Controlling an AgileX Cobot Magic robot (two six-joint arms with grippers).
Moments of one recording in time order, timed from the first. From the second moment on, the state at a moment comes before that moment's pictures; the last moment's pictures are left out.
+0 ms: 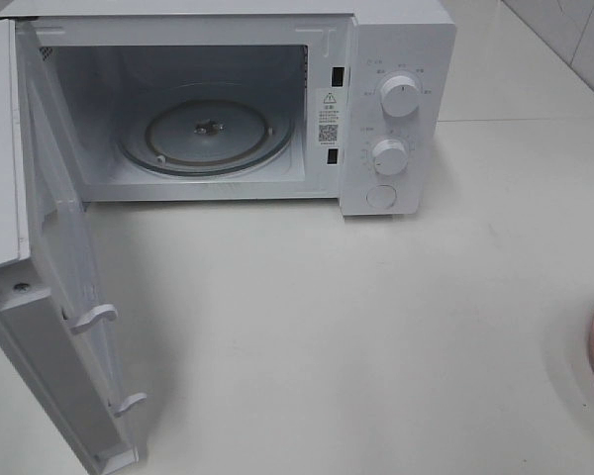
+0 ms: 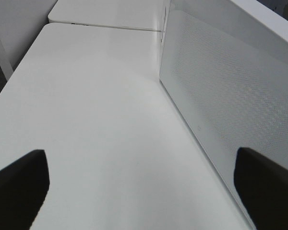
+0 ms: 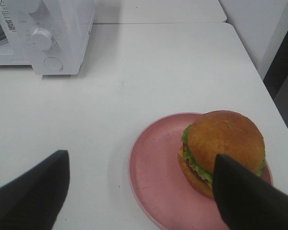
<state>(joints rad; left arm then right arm) 0.03 0.00 -0.51 -0.03 1.04 -0.03 0.15 0.00 -0.50 -0.20 1.02 0.19</state>
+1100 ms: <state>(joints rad) 0.03 0.00 -0.51 -0.03 1.04 -0.03 0.15 0.00 -0.50 -0.20 1.02 0.19</state>
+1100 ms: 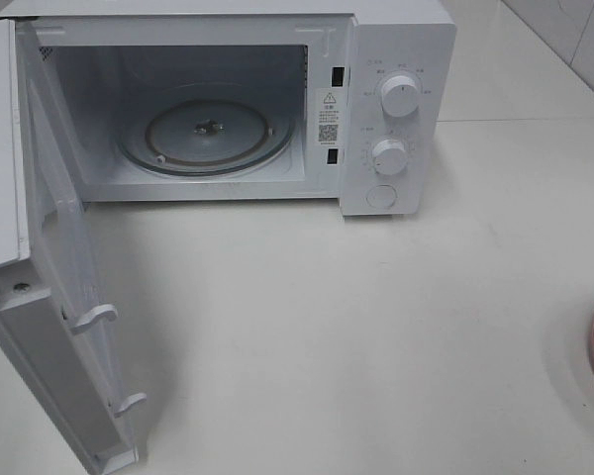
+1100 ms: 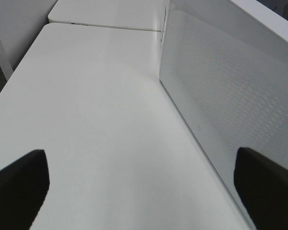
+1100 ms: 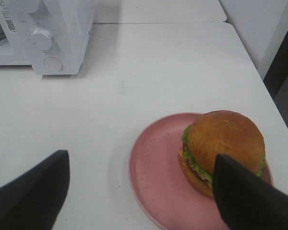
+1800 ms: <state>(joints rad) 0.03 0.06 -0.52 -0.04 1.02 -0.03 0.15 0.00 -0.50 -0.20 1.02 0.19</state>
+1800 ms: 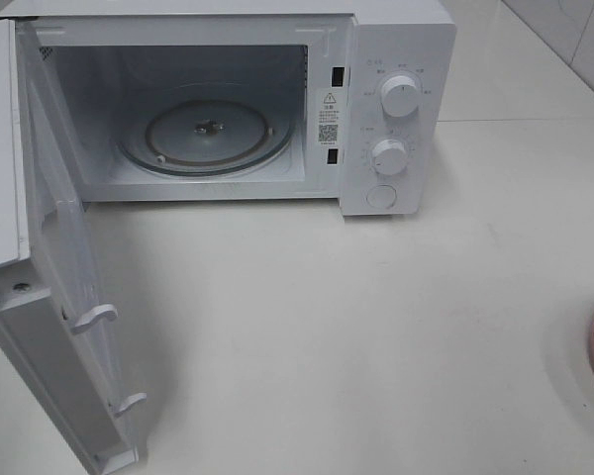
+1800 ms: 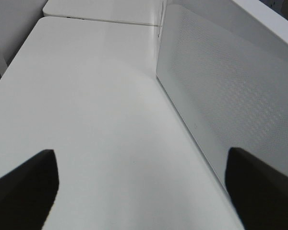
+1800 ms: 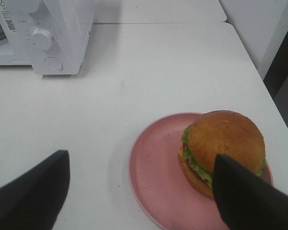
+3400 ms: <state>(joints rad) 0.03 1.04 -0.17 0.10 -0.55 -0.06 0.15 0.00 -0.50 -0.20 1.02 0.19</state>
